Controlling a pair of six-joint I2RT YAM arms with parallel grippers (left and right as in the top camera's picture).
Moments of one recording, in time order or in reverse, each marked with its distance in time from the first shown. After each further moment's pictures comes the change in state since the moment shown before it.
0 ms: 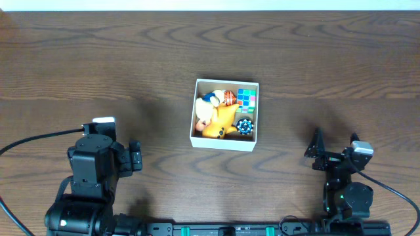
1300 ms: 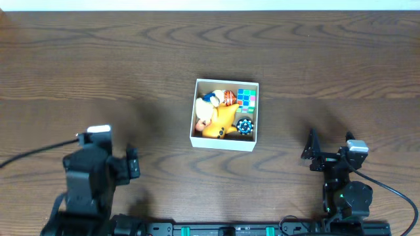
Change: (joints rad) left arm 0.003 -0.107 -0.001 -0.039 0.000 0.000; right arm 0.000 0.010 0.000 -0.003 -0.048 -0.021
